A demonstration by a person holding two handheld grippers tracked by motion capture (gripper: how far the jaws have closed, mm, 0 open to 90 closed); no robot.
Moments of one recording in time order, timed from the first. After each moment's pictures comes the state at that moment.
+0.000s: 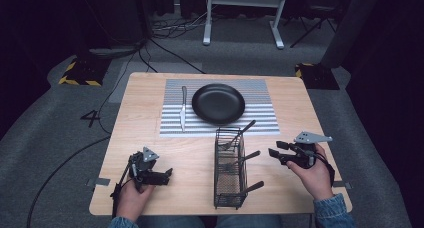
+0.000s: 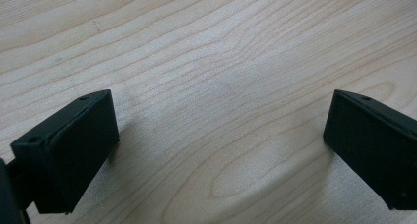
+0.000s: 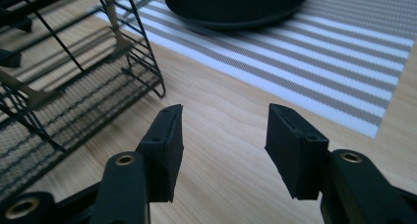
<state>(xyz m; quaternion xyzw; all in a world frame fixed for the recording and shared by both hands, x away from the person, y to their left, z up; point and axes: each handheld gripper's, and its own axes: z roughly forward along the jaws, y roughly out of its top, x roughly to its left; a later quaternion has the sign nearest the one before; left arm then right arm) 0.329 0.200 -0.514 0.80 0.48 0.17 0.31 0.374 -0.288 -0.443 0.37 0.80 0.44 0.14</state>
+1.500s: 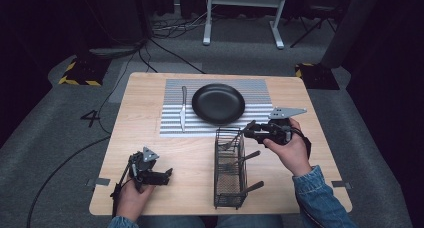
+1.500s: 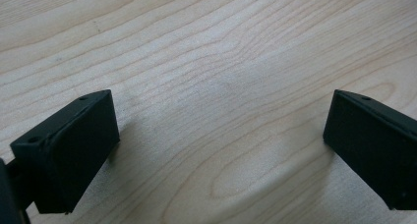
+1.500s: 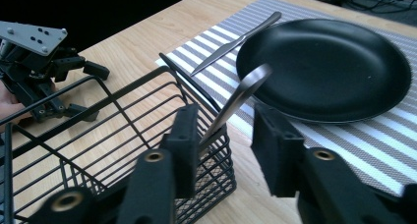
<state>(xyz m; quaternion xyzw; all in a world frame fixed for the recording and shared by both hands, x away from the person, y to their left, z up) 0.329 0.200 -0.514 0.80 0.48 0.17 0.31 0.413 -0.209 -0.391 0.30 0.82 0.48 0.08</state>
